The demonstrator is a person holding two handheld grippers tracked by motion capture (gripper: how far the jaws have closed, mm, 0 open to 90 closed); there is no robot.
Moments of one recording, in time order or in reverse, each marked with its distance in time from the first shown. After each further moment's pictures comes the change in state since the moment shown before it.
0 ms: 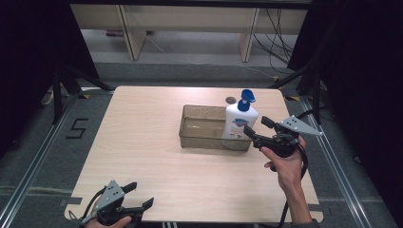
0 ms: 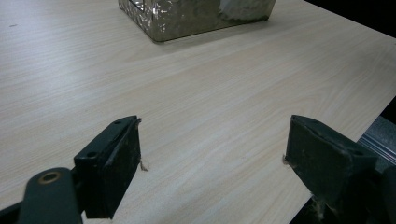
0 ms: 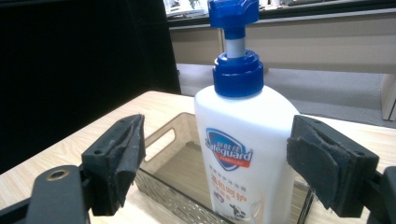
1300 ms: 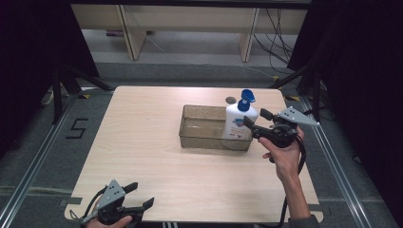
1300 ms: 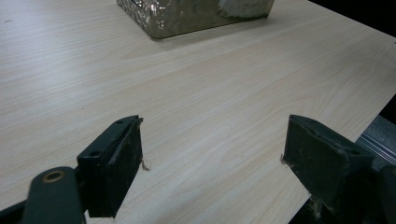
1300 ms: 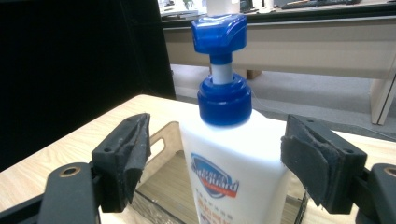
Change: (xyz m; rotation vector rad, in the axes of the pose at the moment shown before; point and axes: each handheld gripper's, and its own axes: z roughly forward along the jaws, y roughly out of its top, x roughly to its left) left arm 0.001 0.000 0.001 0.017 -0.002 0.000; right arm -0.006 0.015 0.015 -0.010 -0.021 -0.013
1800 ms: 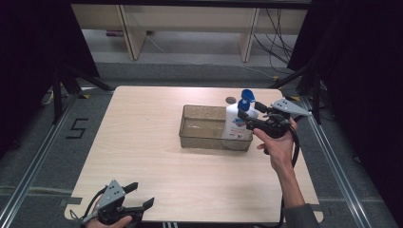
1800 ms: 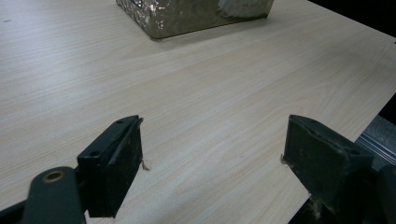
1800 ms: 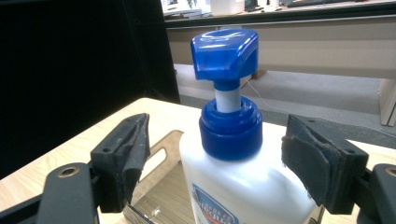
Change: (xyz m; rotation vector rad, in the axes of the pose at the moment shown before) left arm 0.000 0.000 0.000 0.001 -0.002 0.003; right arm -0.002 0.013 0.026 0.007 0.016 0.009
